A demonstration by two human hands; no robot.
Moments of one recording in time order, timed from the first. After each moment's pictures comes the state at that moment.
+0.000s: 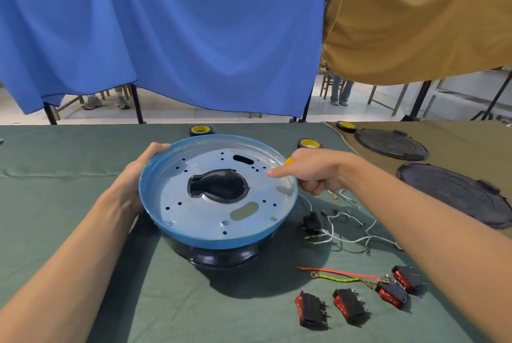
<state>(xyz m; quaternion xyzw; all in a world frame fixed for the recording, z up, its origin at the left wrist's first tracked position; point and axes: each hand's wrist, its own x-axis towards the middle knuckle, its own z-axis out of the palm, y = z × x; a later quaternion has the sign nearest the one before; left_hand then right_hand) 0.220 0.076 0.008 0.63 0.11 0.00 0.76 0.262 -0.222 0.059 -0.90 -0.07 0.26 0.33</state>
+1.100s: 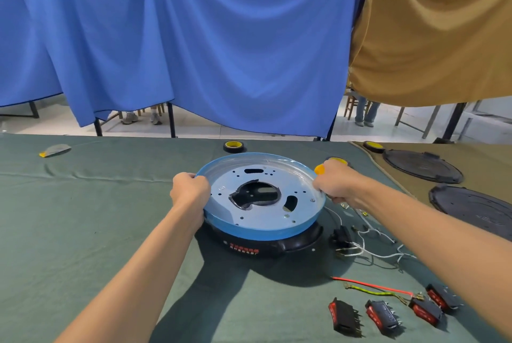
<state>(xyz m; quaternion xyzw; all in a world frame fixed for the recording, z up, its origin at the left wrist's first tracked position) 0.218 0.050 -0.006 0.72 0.30 0.18 0.60 0.259 -0.205 0.044 -0.93 -0.01 0.06 0.37</state>
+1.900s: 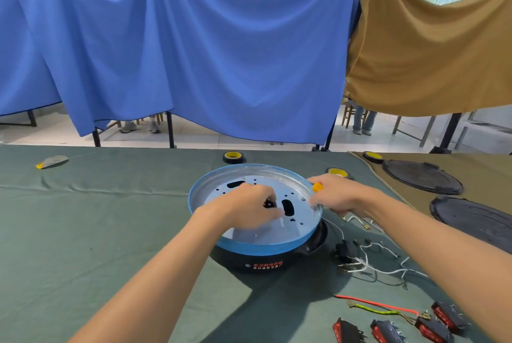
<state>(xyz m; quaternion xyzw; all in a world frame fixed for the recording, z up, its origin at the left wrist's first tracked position) 0.216 -0.005 0.031 0.98 -0.14 -0.03 0.16 0.256 -0.207 0.056 -0.94 -0.08 0.14 0.30</state>
